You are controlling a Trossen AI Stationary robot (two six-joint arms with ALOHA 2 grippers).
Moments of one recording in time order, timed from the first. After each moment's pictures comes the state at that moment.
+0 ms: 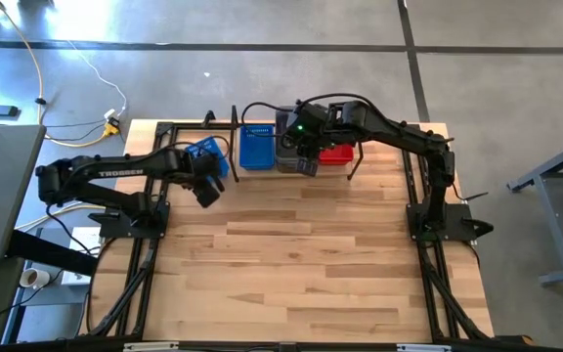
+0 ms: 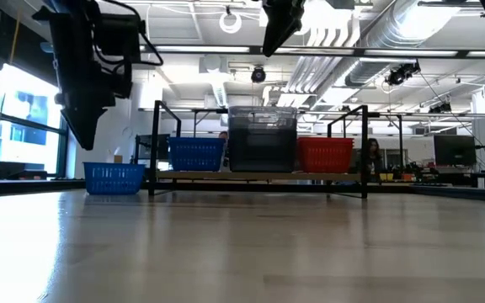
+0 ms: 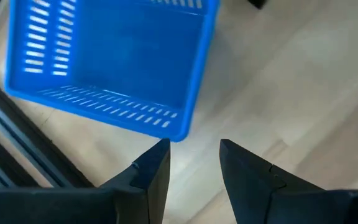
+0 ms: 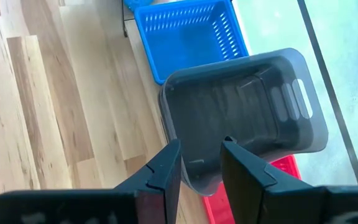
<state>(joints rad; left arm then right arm) 0.44 1.17 0.75 -1.00 -0.28 -0.36 -0.21 1.89 2.15 -1.31 0.24 -0.07</state>
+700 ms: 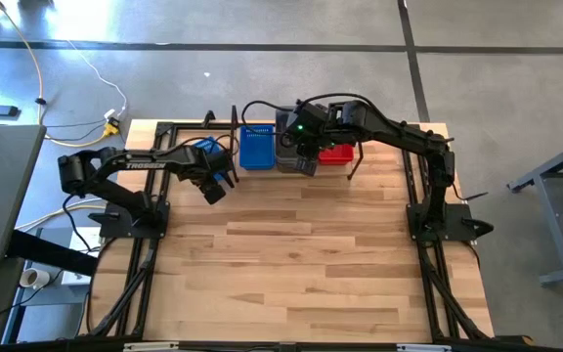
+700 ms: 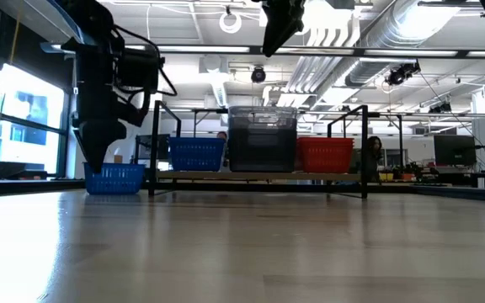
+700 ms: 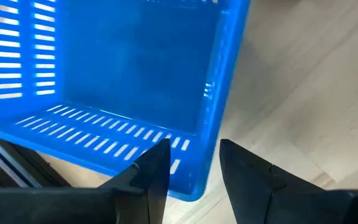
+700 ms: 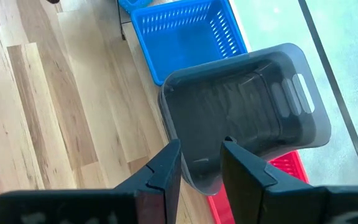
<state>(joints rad) 0.53 1.39 0.75 -0.87 -0.30 -0.25 -0.21 1.89 2.15 -1.31 0.24 -0.02</state>
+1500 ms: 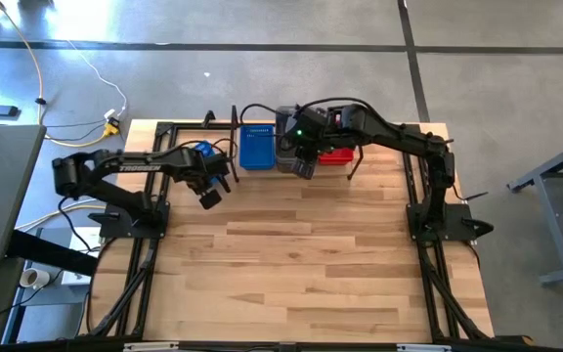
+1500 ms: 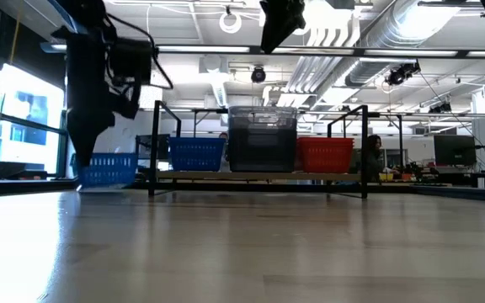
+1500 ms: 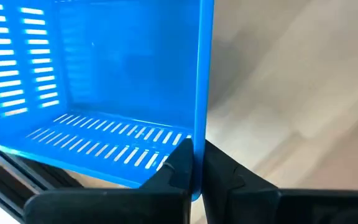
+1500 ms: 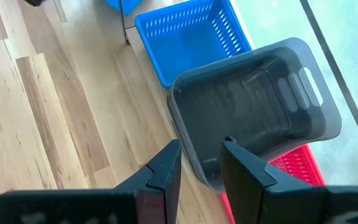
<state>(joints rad) 0.50 1.33 0.75 -0.96 -0.24 -0.25 -0.18 1.89 2.15 -1.31 0.25 0.06</state>
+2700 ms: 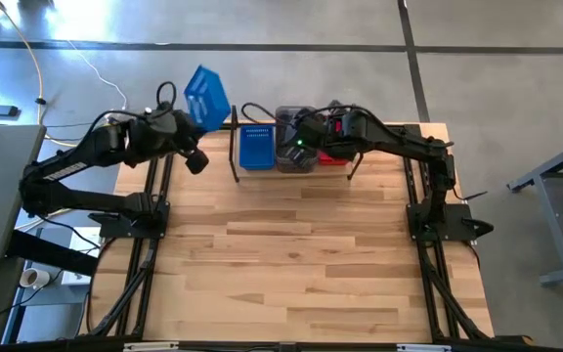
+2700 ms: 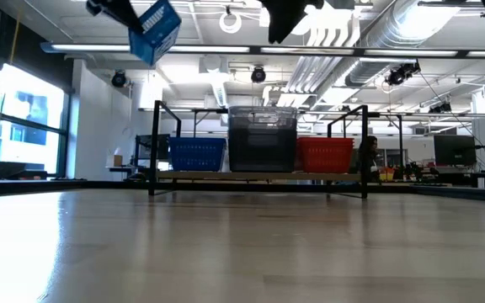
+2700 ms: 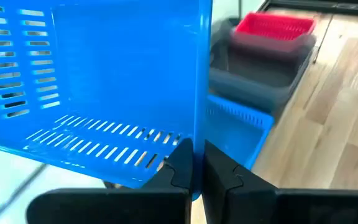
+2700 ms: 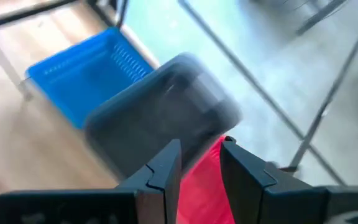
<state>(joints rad) 0.43 0.94 1.21 -0.90 -0.43 0.02 -0.13 1.89 2.18 -1.33 0.68 0.32</state>
